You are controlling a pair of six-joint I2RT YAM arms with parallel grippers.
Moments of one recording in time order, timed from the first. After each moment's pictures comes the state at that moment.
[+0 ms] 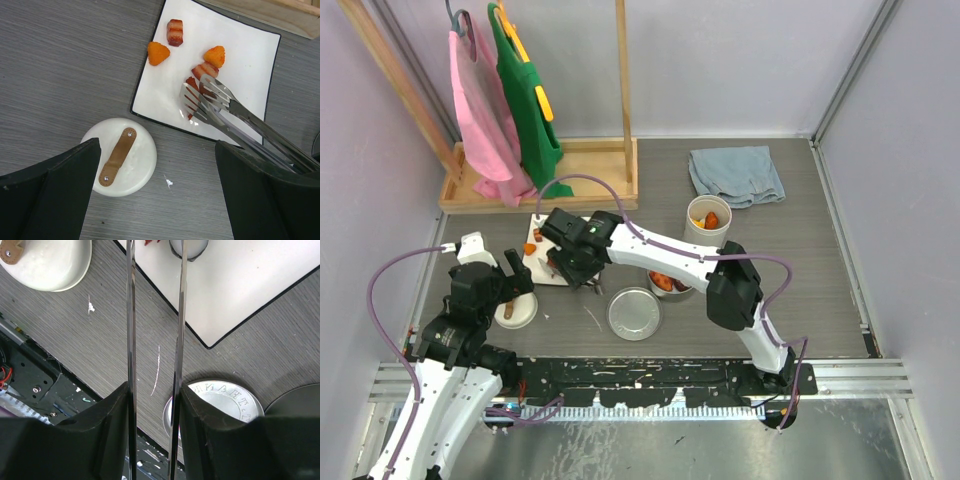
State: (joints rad) left arm -0.26 0.41 0.59 -0.72 -0.30 -0.43; right arm 1.12 2.11 1.98 -0.96 0.03 0.37
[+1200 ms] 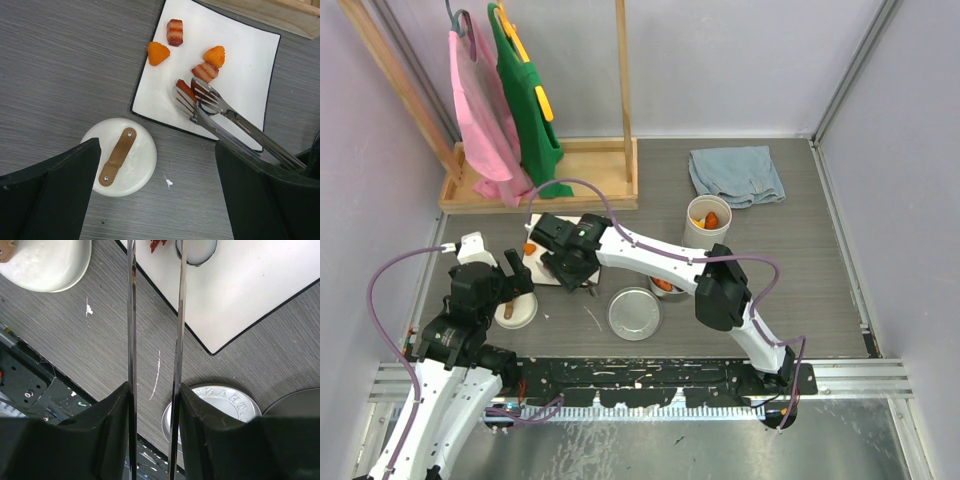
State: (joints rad) left arm -0.26 0.41 0.59 -0.72 -0.30 -0.43; right arm 1.15 2.19 2.09 -1.03 0.07 0.35
